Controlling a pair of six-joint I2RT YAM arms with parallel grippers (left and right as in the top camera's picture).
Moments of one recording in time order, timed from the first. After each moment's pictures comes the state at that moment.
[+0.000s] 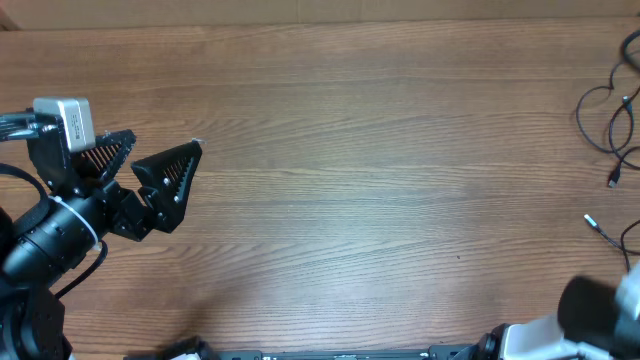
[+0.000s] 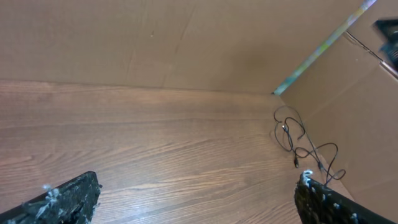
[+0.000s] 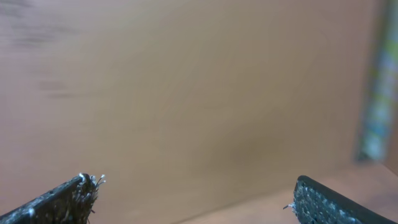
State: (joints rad) left arm 0.37 1.06 1.81 -1.26 0.84 -0.07; right arm -0.36 1.68 2.28 -0.73 -0.32 0.29
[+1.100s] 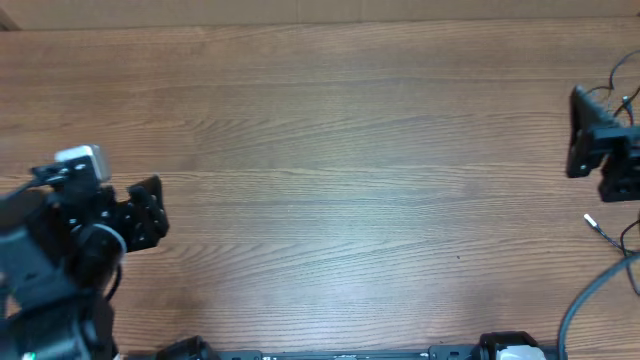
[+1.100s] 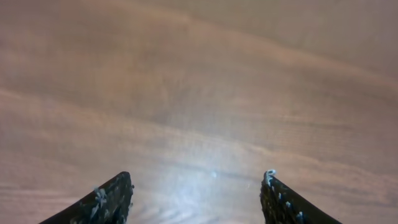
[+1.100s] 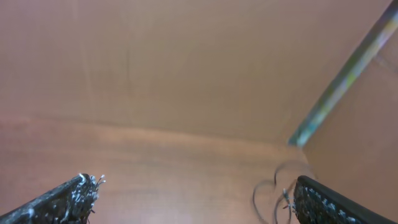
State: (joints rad) left arm 0.33 0.84 1.26 -1.09 0.29 -0.08; right arm 0.06 1.13 2.06 -1.25 0.09 -0.14
